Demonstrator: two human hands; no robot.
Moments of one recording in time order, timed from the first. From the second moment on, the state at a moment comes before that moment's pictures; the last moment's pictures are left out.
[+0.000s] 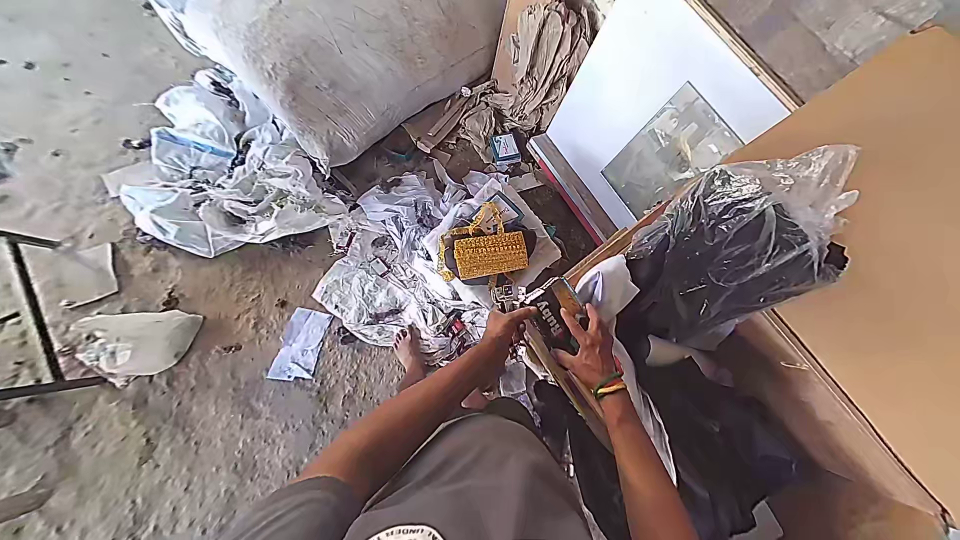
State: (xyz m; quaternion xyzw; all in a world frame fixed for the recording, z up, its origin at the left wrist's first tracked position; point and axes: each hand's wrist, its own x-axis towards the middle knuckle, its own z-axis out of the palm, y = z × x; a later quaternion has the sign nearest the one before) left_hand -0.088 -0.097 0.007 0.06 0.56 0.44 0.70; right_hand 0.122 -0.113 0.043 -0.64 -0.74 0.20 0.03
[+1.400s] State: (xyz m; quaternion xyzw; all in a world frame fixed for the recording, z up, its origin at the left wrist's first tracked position) left_hand -0.296 -0.150 -0.074 0.04 0.77 0.23 0.60; right_hand -0.077 -0.161 -0.084 -0.75 -0.20 0.62 0.08
